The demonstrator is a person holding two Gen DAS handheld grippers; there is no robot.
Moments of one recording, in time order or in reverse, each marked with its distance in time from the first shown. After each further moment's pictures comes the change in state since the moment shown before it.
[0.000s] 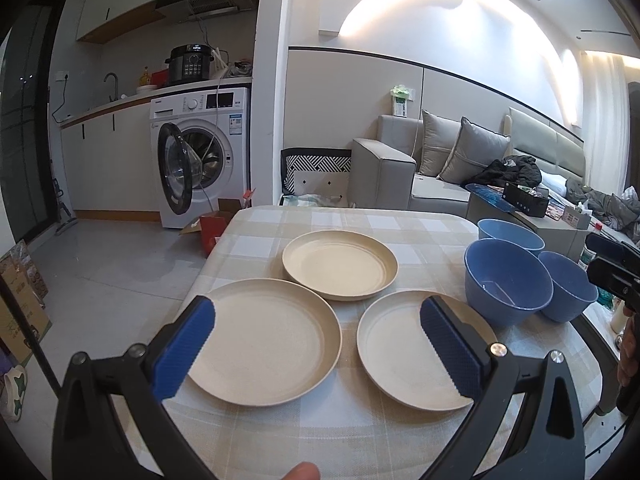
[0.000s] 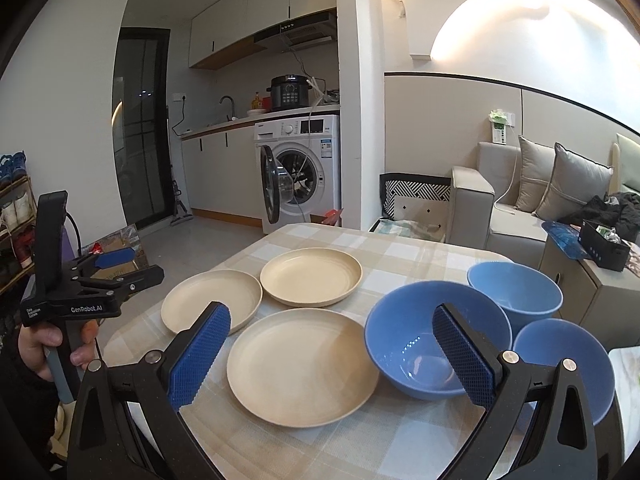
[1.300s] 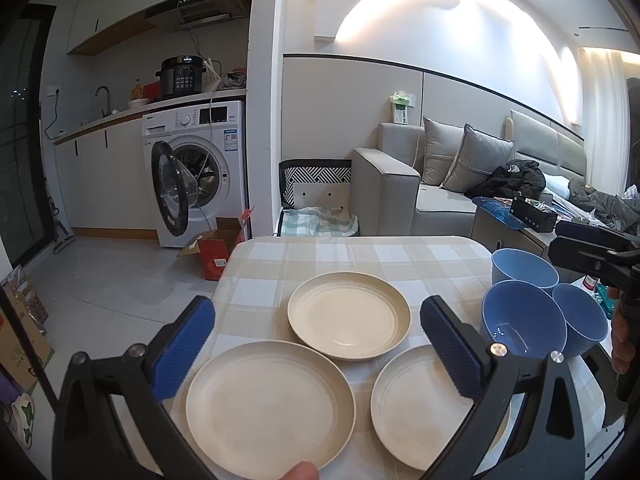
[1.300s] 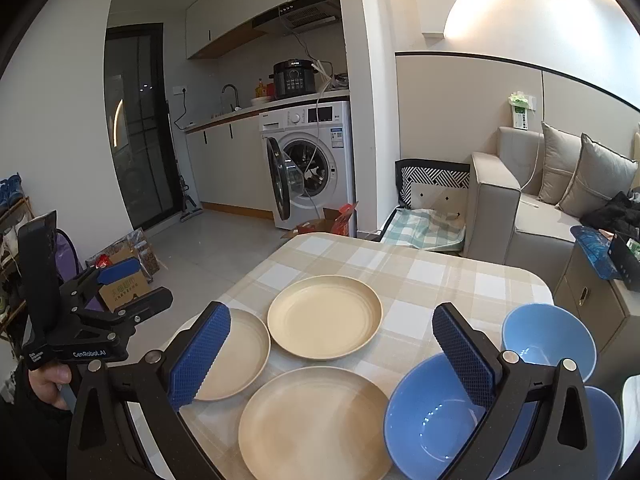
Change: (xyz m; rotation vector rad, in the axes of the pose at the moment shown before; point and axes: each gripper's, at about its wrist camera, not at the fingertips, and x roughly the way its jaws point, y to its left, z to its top) left arm 0.044 0.010 0.075 0.033 -0.013 -0.003; right arm 0.092 -0.003 0.105 0.041 0.094 0.046
